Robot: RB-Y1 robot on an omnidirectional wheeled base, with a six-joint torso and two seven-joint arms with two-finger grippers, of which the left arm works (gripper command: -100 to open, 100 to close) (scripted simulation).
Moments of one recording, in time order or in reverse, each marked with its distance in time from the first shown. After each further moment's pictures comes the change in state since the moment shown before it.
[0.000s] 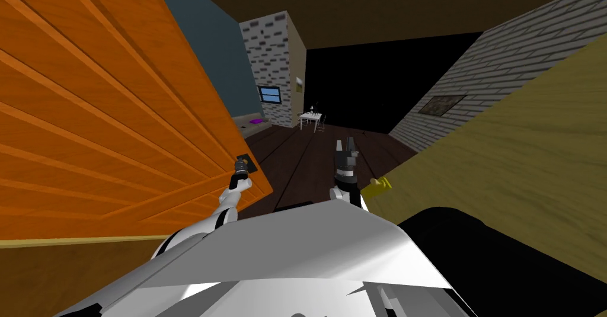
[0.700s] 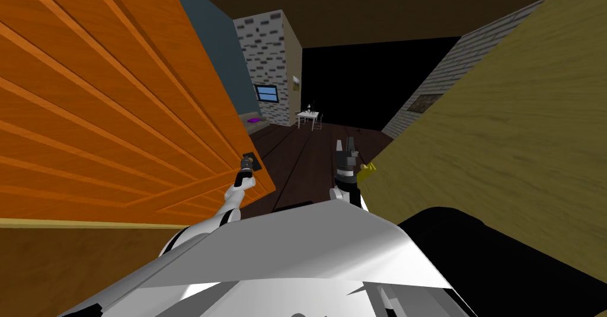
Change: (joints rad) arm 0.005 -0.031 -0.065 -0.053 -0.022 0.028 0.020
